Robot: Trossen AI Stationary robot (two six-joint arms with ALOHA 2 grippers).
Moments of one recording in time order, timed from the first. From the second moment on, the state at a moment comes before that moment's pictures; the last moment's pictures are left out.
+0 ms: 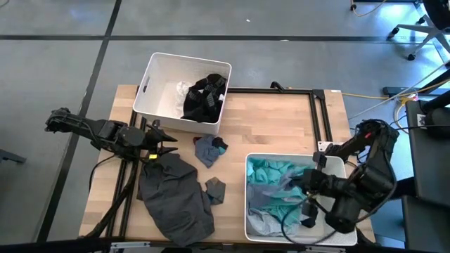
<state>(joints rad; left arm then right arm) -0.27 0.54 0.53 -0.51 -0.39 -0.23 0.94 1.57 1.86 -1.57 0.74 1.10</state>
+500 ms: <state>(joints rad) -0.27 0.54 0.53 -0.49 -0.43 -0.22 0.79 1.53 1.66 -1.54 0.68 1.15</state>
